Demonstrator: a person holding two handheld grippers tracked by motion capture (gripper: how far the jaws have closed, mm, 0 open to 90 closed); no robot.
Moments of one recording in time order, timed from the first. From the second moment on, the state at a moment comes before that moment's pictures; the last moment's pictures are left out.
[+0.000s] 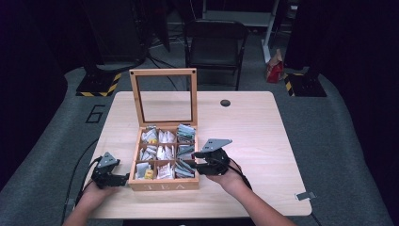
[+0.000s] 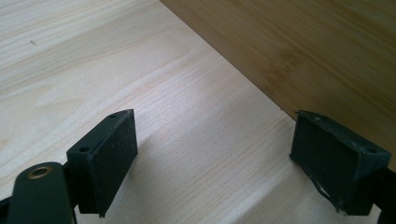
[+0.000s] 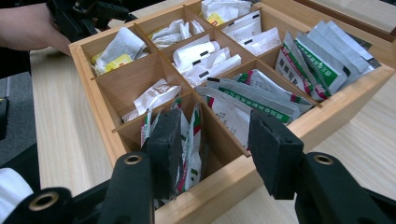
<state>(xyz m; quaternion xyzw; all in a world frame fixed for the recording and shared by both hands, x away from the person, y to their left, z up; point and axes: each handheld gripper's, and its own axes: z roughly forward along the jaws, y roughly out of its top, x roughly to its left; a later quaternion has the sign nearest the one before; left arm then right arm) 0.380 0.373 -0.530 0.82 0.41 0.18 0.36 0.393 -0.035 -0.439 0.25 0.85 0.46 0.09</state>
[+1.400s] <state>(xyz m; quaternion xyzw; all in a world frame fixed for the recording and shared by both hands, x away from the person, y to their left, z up) 0.380 0.373 -0.530 0.82 0.41 0.18 0.36 0.398 -0.016 -0.457 0.22 0.87 0.43 0.07</state>
